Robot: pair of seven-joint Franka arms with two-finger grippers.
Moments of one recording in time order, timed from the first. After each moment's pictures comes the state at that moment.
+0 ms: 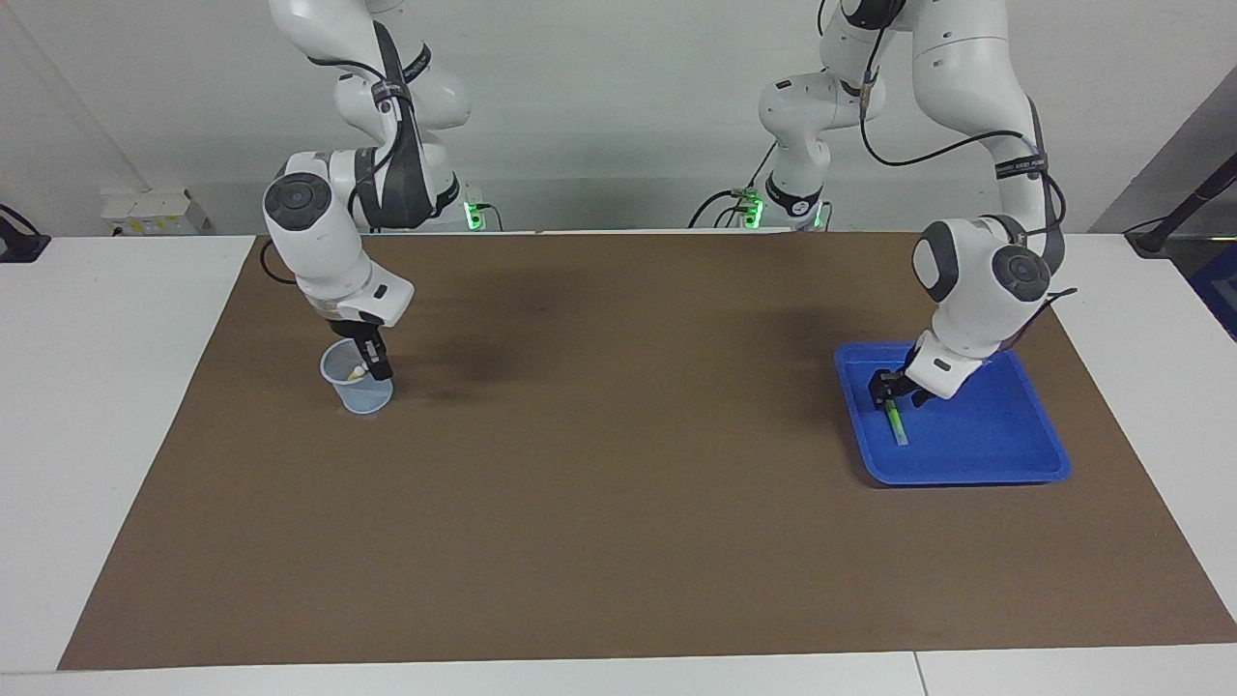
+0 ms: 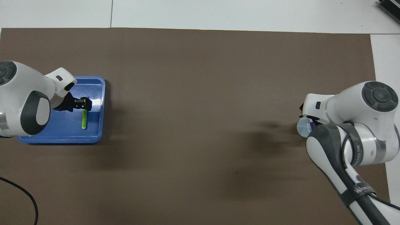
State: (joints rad) left arm 0.14 0.26 -0.15 -1.94 0.03 2.12 -0.01; right arm -0.01 0.02 0.06 -2.15 -0.08 2.10 -1.94
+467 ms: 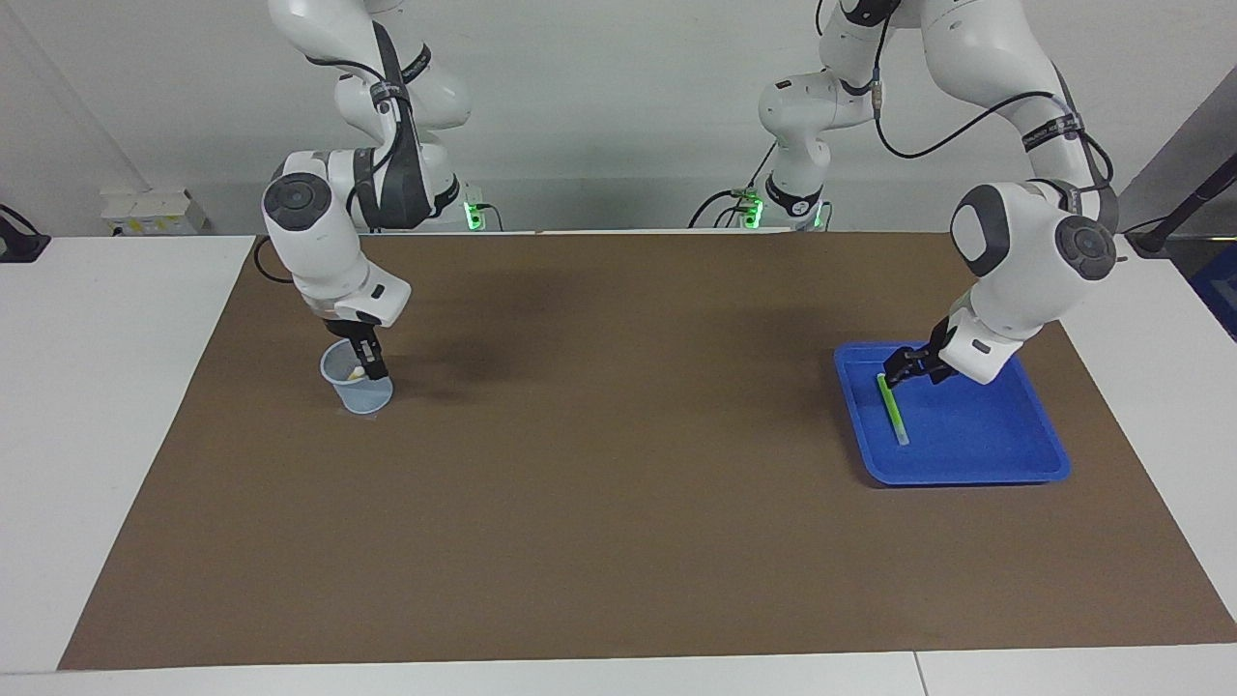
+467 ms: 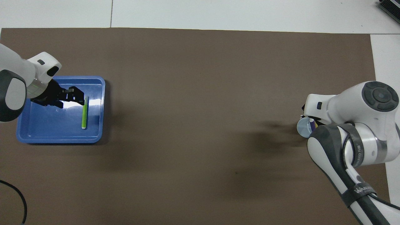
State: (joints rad) left arm 0.14 0.24 -0.15 -1.76 -0.04 1.86 -0.09; right arm -0.01 0.02 0.06 -2.15 -0.11 2.09 -1.94
